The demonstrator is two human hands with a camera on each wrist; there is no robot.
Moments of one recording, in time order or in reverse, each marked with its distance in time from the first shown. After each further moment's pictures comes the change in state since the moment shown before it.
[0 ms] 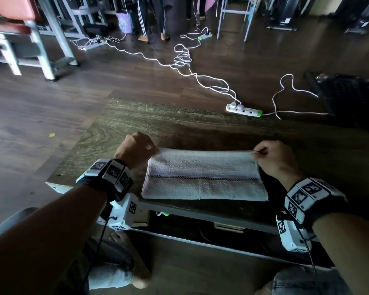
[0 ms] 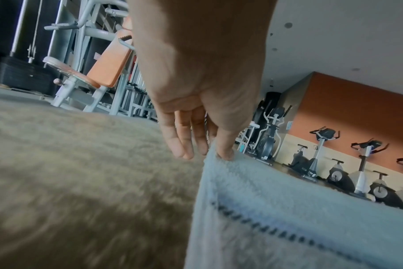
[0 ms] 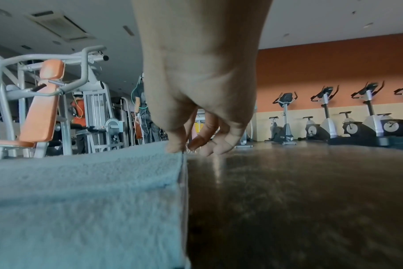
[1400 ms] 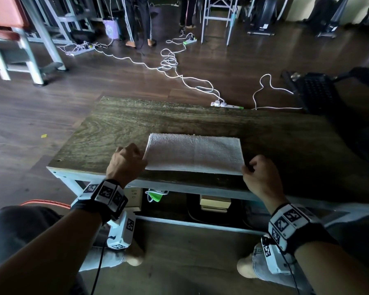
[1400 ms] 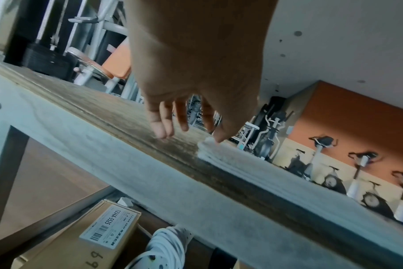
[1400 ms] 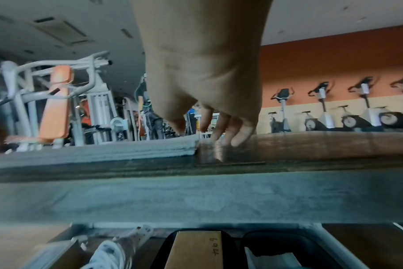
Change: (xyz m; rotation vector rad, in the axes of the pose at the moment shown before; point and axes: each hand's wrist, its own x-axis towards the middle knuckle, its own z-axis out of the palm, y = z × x) left_hand -0.106 0.016 0.021 -0.021 0.111 -0.117; right_hand -0.123 0.051 0.000 -0.022 0.119 0.075
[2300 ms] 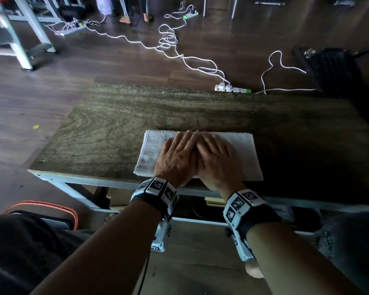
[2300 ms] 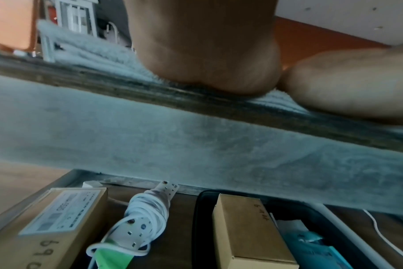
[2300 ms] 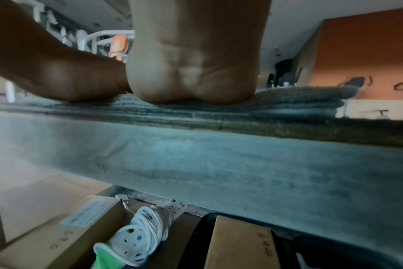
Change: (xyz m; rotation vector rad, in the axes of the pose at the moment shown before) left_hand 0.016 0.065 0.110 0.308 -0.156 0.501; right_hand 0.023 -0.075 0.104 -0.295 -0.071 -0.567
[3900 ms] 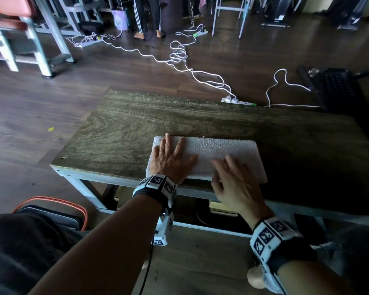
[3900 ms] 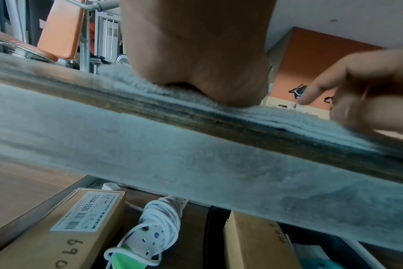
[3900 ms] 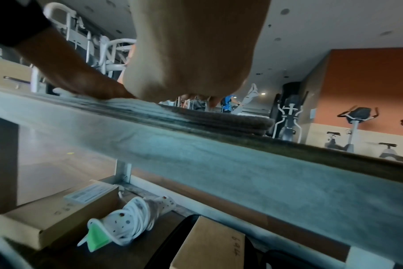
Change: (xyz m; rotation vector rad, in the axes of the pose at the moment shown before) left_hand -0.016 -0.024 -0.026 0.064 -0.125 -0.315; right_hand -0.052 0.004 -0.035 -0.078 0.126 -0.123
